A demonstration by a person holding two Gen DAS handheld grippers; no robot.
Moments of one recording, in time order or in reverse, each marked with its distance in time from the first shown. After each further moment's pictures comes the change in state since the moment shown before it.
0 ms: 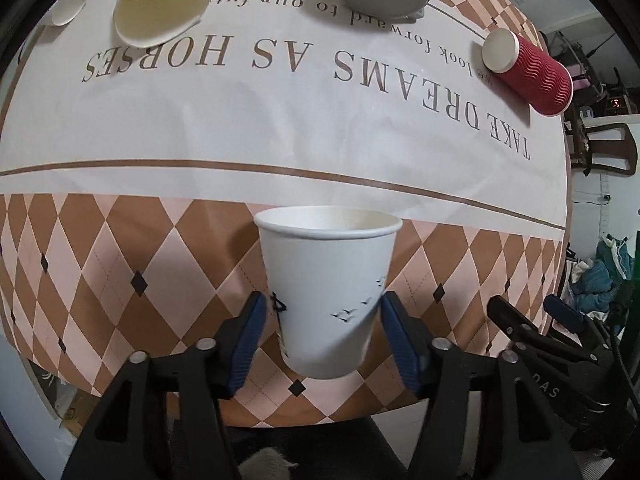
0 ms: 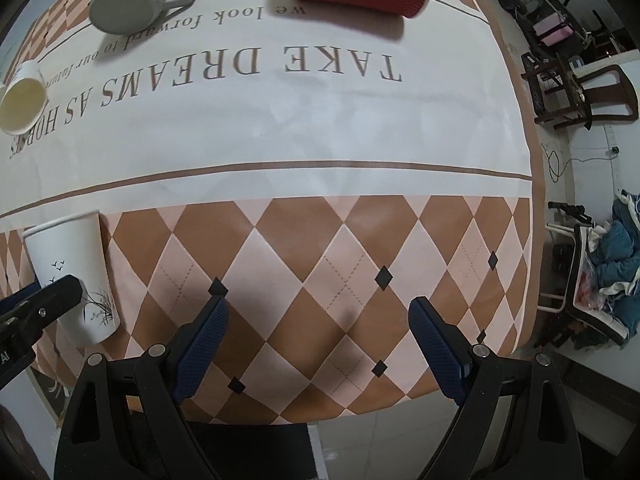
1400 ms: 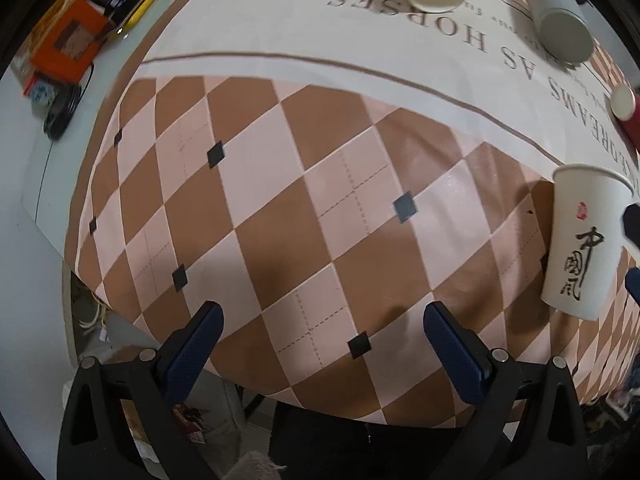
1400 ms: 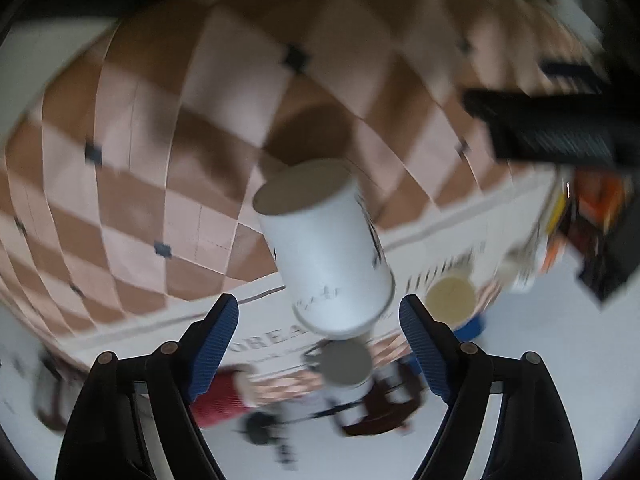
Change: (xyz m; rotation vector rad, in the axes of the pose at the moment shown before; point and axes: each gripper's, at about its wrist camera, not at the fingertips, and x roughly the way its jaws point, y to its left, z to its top) left arm 0.012 0.142 -0.079 -0.237 -0.164 0.295; right arm 0.030 0.152 -0.130 -2.647 -0.525 -1.168
